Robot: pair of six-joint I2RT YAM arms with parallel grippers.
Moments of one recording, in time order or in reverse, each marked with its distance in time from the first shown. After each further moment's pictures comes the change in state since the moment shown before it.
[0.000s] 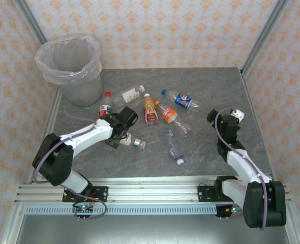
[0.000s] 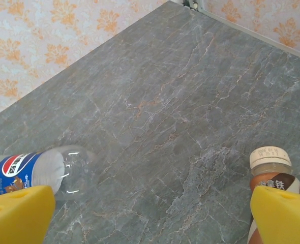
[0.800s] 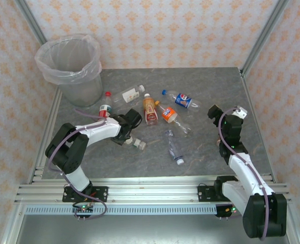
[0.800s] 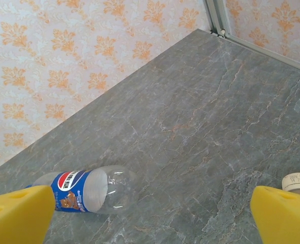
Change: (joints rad) left arm 0.000 0.162 0.010 0.070 -0.014 0.005; right arm 0.000 -0.106 0.020 0.002 -0.071 0.015
